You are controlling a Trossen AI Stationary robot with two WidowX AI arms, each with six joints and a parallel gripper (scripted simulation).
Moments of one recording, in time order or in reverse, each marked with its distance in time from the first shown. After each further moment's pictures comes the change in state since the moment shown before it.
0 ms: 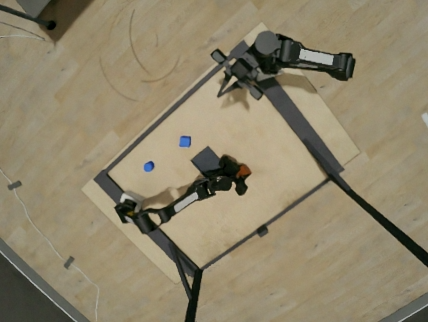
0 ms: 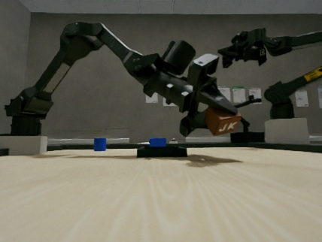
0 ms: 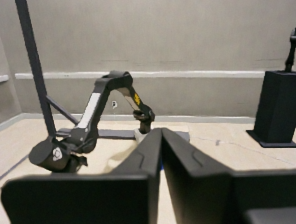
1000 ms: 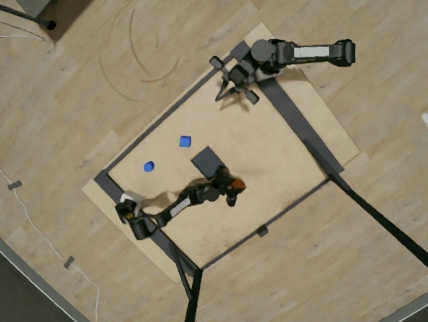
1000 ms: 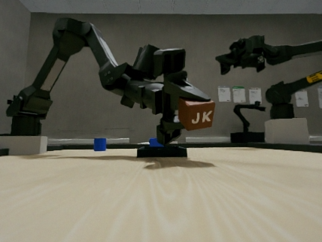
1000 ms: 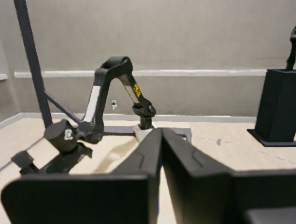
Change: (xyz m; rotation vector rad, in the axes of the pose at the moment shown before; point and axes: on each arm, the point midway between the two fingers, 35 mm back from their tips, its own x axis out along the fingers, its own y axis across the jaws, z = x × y) left arm -0.029 -0.029 -0.055 -0.195 0.004 -0.243; right arm 0.015 0.003 -0.035 -0.001 -0.005 0.000
